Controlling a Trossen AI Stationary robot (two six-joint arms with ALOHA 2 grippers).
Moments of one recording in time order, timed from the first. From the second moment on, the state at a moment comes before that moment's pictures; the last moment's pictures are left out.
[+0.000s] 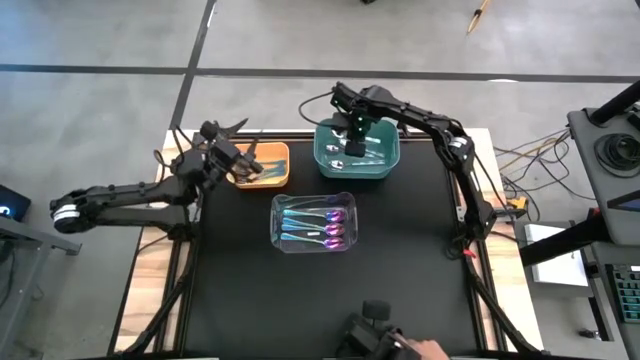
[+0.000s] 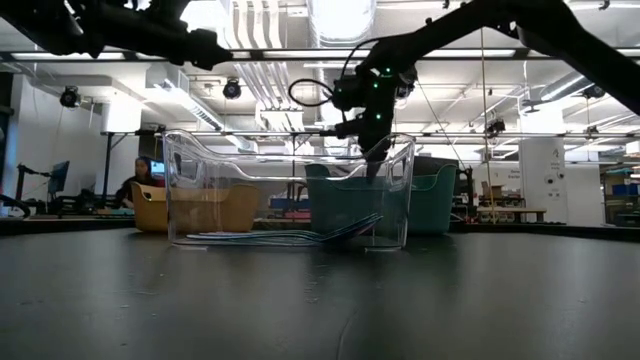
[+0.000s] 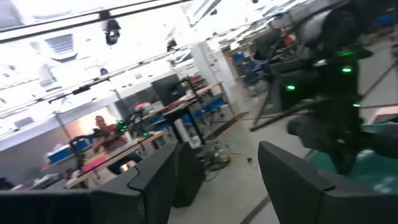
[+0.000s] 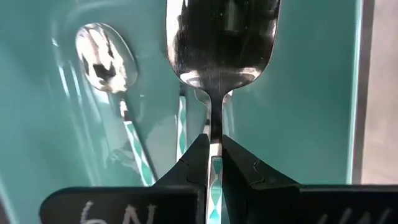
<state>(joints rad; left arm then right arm) 0.35 0.87 0.44 0.67 -0.53 0.57 -0.64 2.18 2.03 -1.15 0.04 -0.52</state>
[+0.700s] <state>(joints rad) 0.44 0.85 0.44 0.71 -0.53 0.54 -0.63 2.23 1.98 -1.15 0.13 -0.45</state>
